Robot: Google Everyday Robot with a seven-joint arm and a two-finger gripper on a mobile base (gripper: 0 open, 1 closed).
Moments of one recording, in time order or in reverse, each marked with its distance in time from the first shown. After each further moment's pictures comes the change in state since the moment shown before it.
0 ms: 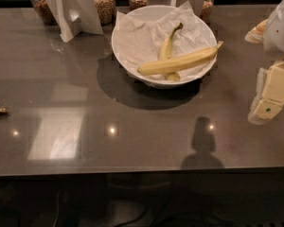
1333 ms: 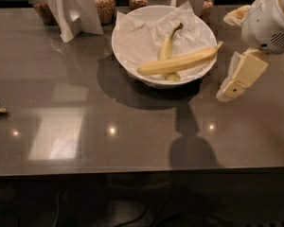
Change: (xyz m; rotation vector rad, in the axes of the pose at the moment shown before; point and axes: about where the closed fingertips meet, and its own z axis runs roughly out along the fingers) arm -0.049 -0.045 0.015 0.118 -0.261 -0.037
